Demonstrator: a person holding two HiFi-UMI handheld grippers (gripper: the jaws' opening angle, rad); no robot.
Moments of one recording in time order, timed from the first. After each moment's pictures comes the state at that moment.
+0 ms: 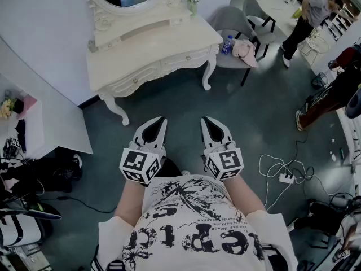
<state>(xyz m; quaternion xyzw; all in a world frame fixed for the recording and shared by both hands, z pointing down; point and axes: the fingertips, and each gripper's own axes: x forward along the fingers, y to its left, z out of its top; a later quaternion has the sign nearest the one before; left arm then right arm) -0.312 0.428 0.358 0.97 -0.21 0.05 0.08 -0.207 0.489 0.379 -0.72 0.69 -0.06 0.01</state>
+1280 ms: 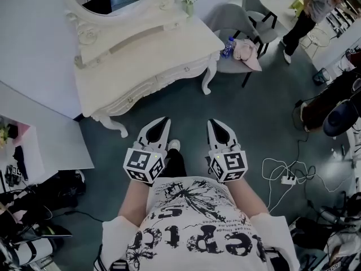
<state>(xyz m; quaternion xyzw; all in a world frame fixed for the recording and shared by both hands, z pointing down) -0.216 0.280 0.385 0.97 -0.18 0.07 0.13 -0.109 0.361 0.409 -0.76 0.64 -0.12 -0.01</state>
